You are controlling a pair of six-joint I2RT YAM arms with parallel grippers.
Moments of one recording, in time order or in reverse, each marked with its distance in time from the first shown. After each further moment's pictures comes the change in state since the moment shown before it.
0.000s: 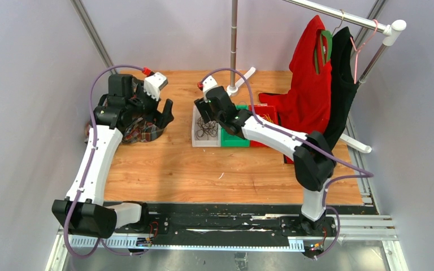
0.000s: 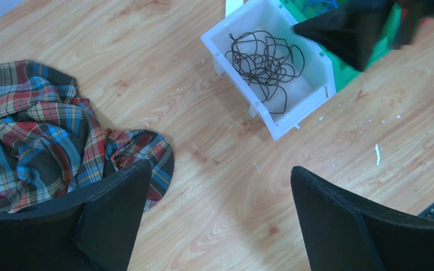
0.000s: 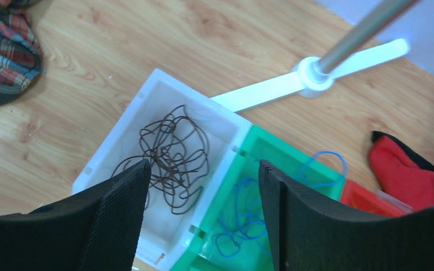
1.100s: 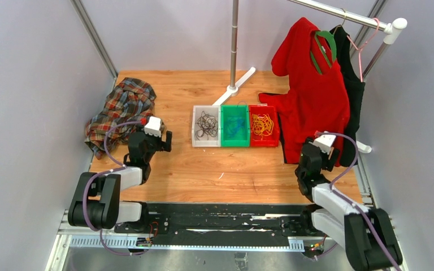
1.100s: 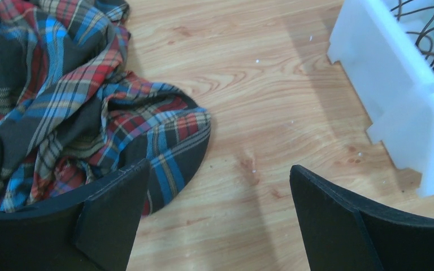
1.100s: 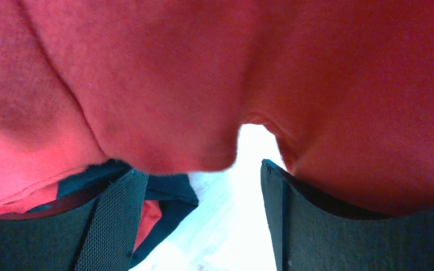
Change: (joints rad) left arm 0.025 0.071 -1.058 1.519 -0.312 -0.227; right arm -0.621 -0.932 -1.352 0.578 0.576 0.047
